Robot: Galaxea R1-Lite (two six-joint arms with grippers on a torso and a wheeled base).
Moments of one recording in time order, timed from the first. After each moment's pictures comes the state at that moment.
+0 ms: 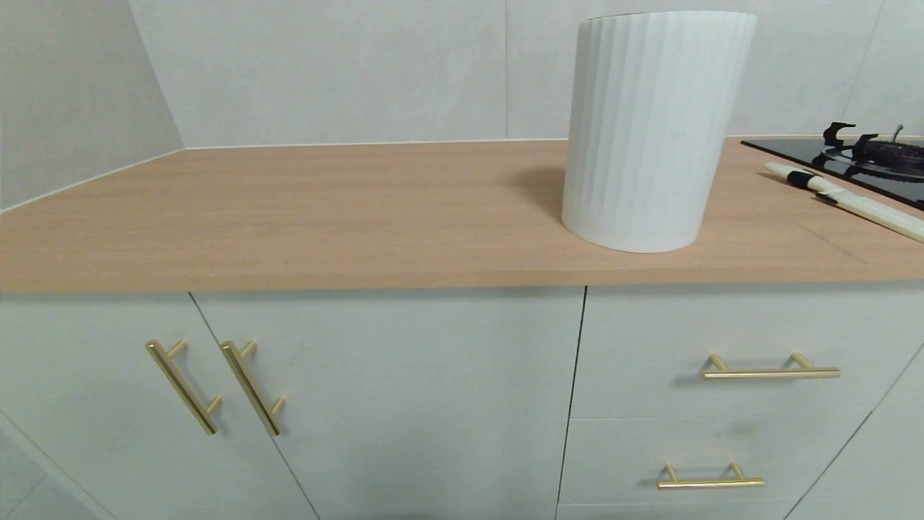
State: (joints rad) left arm 0.00 0.00 0.00 0.00 0.00 0.00; right arm 0.00 0.00 0.00 0.00 0.02 0.00
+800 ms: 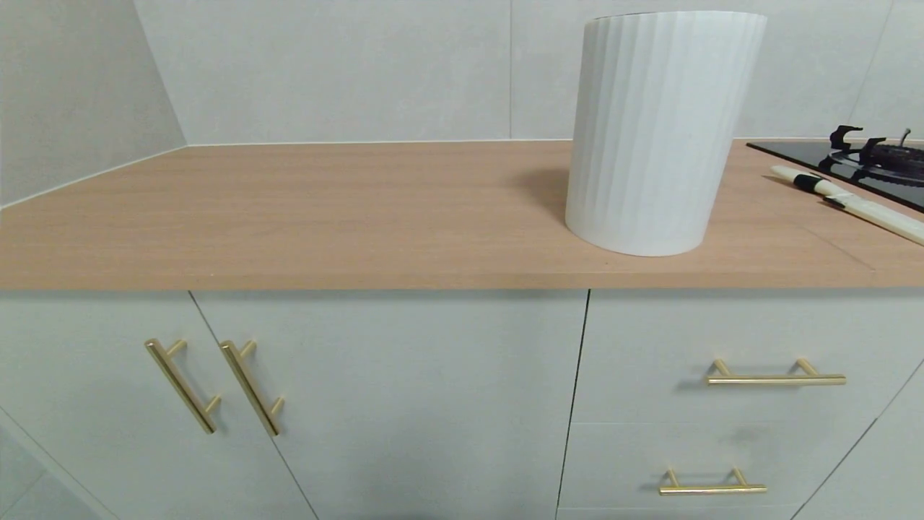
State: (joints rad) left arm 0.00 0.00 0.00 0.00 0.00 0.00; right arm -0.01 0.00 0.00 0.00 0.02 0.00
